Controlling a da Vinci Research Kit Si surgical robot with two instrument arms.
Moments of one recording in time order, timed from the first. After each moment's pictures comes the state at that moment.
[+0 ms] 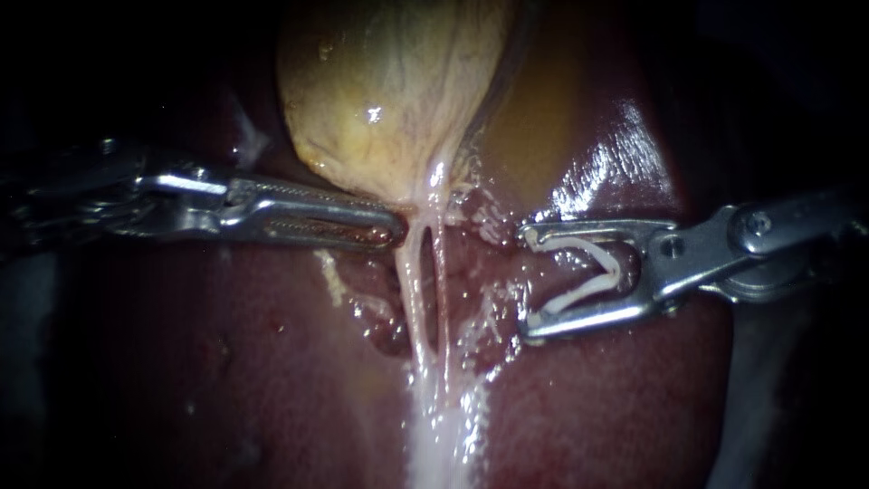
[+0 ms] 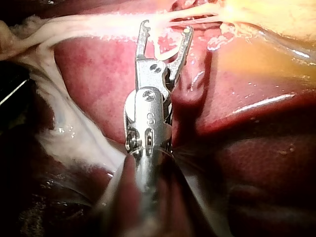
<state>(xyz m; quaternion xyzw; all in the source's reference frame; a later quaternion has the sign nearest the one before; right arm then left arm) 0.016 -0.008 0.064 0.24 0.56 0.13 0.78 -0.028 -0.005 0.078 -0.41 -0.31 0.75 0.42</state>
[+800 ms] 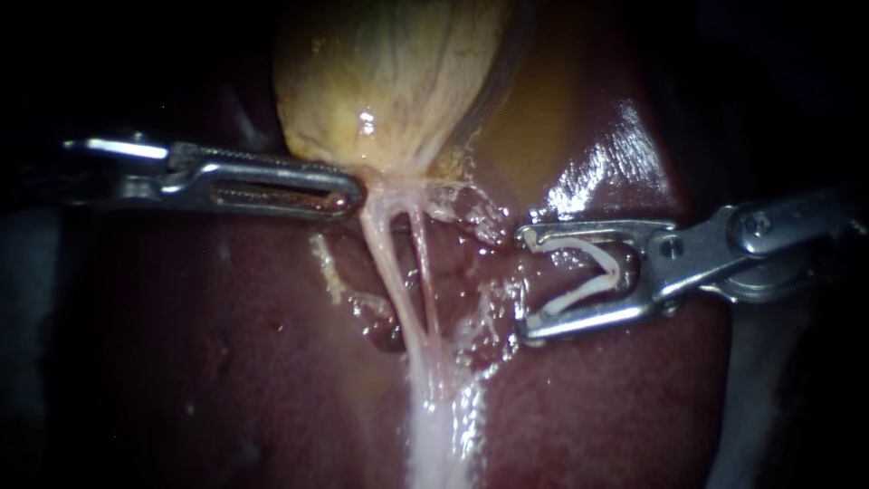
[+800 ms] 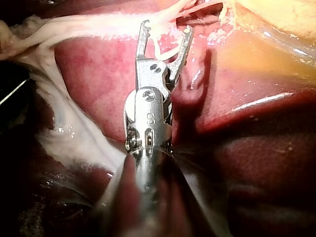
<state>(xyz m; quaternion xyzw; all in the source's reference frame) 0.016 -0.008 0.064 0.24 0.56 0.13 0.78 -0.023 -0.002 0.070 -0.43 -0.30 0.73 0.44</state>
